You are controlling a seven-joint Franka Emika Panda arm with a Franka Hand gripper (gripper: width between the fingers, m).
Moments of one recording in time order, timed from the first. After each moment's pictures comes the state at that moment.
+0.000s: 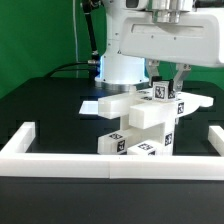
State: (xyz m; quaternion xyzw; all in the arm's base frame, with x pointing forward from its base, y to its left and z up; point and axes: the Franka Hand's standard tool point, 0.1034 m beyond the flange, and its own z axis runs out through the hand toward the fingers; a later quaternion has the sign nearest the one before) arm 0.582 0.038 0.121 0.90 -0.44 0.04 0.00
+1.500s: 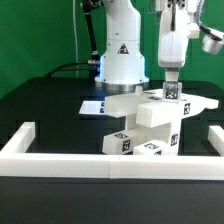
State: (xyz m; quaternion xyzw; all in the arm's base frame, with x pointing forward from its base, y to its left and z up) arm 0.582 0.049 0.119 0.63 -0.78 0.02 -0.03
